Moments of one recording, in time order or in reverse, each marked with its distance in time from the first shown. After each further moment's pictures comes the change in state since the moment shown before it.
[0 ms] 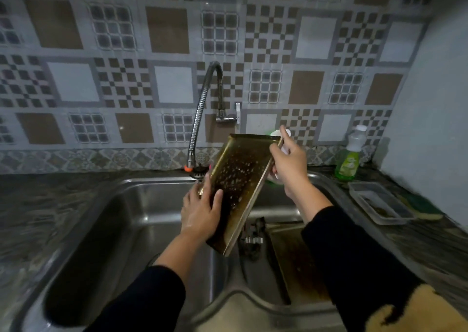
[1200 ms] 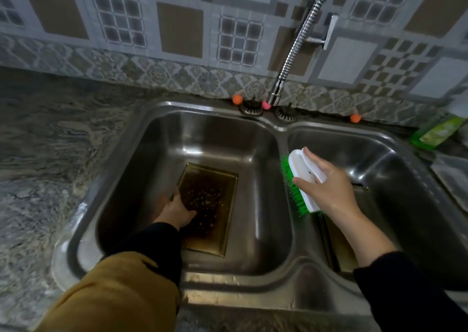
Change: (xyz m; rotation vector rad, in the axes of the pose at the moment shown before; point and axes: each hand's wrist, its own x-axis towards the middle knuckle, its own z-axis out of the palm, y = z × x) left_hand -0.013 -0.253 0.030 0.034 -0.565 -0.708; right_hand -0.051 0.127 0.055 -0.659 -0.252 -0.003
